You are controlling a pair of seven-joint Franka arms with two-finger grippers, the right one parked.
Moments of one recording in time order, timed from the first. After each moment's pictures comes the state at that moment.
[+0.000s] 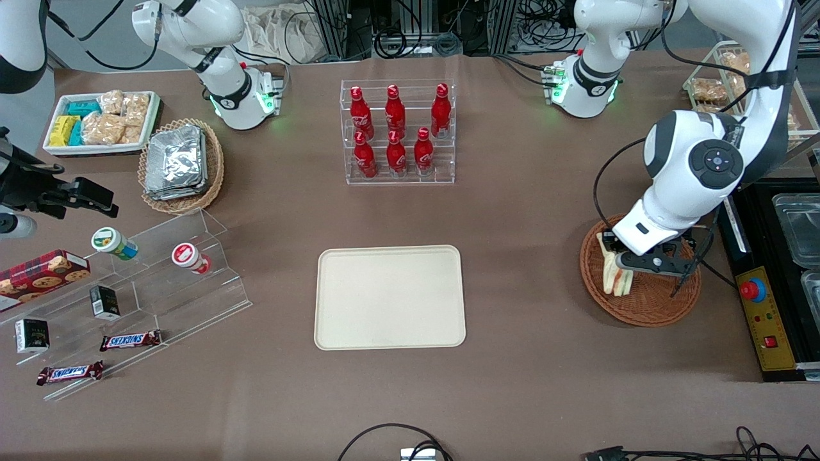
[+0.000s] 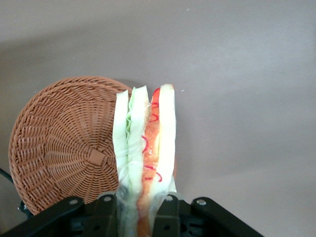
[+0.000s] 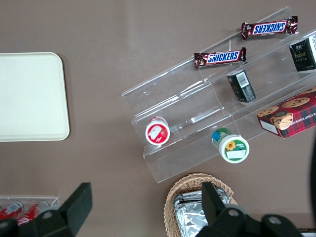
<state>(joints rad) 0.07 0.12 -0.26 -2.04 0.12 2.19 -0.07</state>
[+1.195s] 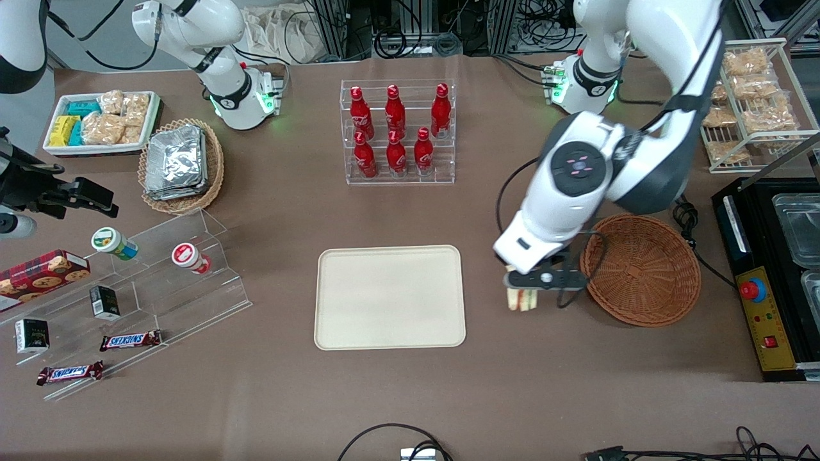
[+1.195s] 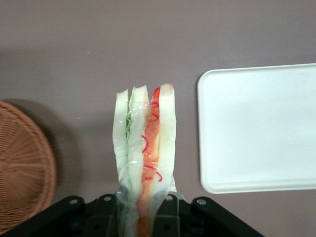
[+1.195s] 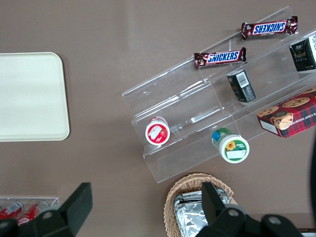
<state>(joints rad) -0.19 0.46 -0.40 -1.48 0.24 1.93 -0.59</state>
